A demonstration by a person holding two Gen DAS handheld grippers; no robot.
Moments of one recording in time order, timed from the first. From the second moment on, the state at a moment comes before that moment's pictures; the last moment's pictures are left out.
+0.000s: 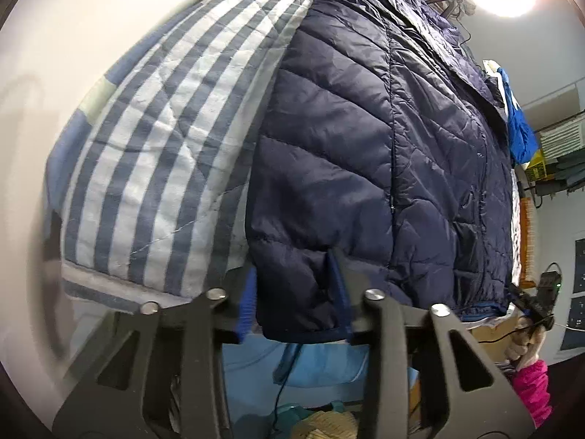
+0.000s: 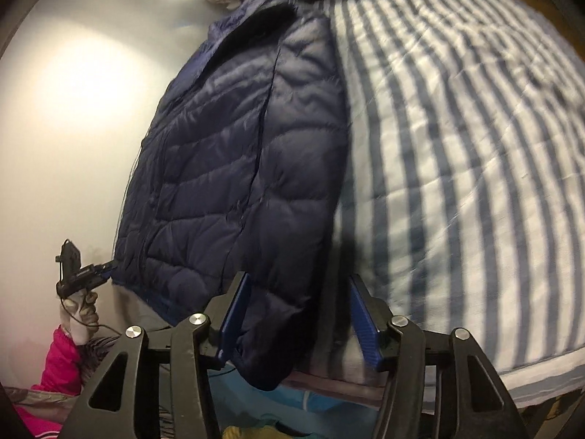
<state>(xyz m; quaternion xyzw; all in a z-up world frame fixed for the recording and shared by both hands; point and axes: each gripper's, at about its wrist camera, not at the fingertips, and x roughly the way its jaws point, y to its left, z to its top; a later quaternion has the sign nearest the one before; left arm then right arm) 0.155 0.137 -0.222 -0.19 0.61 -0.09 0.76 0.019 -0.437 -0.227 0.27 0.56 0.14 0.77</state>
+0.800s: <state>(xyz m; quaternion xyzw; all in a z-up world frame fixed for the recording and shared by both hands) 0.138 0.133 -0.146 -0.23 0.47 -0.12 0.84 0.020 -0.389 -0.180 0.22 0.50 0.18 0.82</state>
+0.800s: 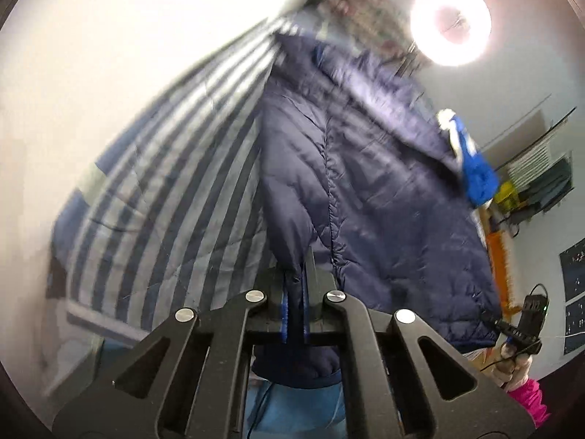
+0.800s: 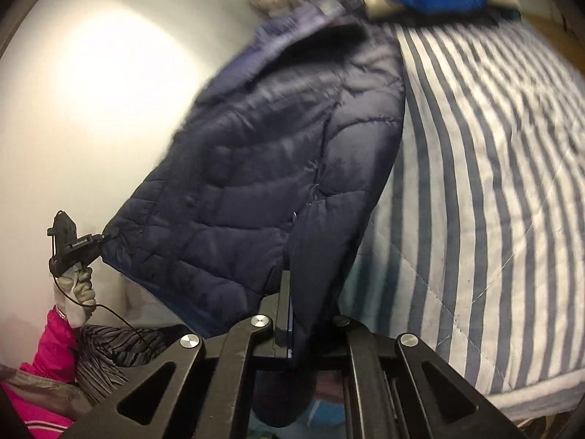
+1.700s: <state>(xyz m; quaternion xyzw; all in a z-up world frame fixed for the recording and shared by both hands) 0.187 0.125 -0.051 -0.23 0.40 -0.13 0.88 0.062 -0.432 -0.086 0.25 0.40 0.19 0.86</state>
